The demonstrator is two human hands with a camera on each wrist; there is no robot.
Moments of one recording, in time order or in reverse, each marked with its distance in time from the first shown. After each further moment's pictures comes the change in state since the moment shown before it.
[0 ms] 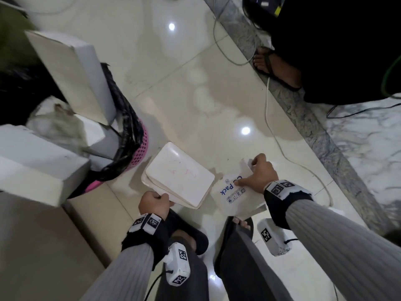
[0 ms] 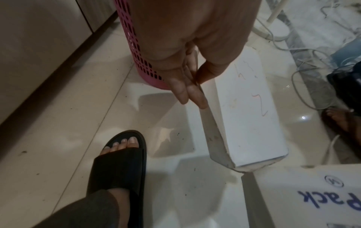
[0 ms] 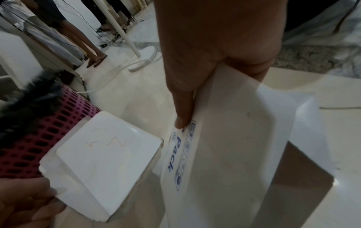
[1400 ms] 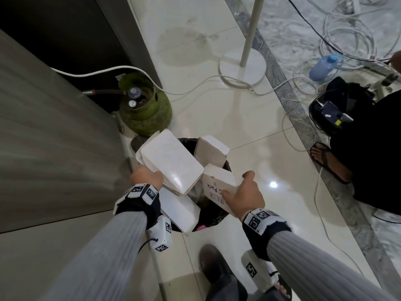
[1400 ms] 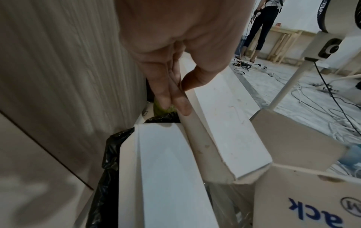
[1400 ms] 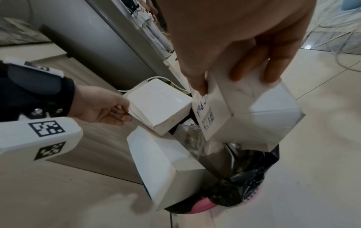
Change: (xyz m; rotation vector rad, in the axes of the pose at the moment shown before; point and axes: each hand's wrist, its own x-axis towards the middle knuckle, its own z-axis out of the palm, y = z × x) left_hand 0.025 0.196 -0.349 0.071 0.226 0.097; right_hand -0.179 -0.347 0.008 -0.091 0.146 -0.308
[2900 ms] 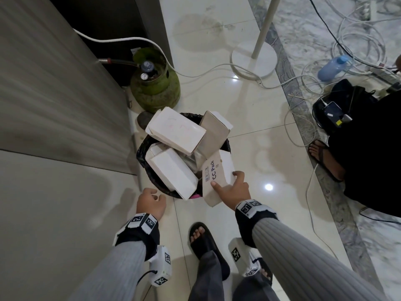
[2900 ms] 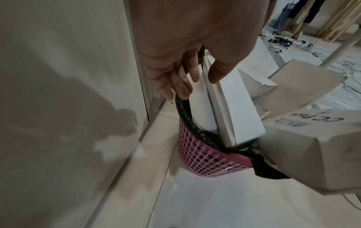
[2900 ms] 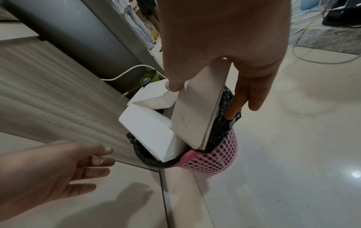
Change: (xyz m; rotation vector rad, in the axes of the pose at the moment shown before) left_hand -0.092 -0.150 0.057 -0.162 -0.009 -0.001; right_hand -0.047 0.048 0.029 0.170 -0.220 0.062
